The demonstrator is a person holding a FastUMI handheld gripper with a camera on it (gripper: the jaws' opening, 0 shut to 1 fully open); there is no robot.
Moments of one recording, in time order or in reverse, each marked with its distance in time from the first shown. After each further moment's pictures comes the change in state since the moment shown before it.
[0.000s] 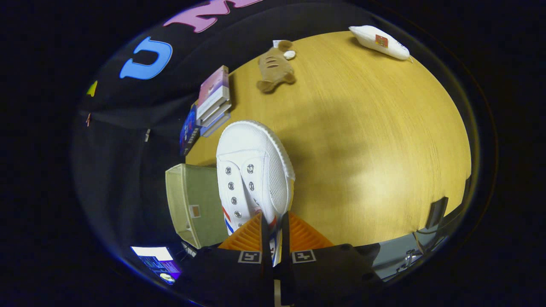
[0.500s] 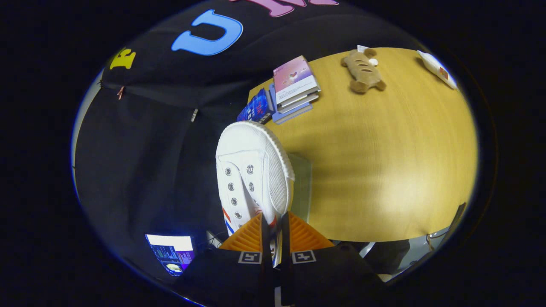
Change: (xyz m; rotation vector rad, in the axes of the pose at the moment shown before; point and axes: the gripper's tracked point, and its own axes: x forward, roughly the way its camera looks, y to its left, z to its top) arm 0.005 0.193 -0.037 -0.118 0.063 0.175
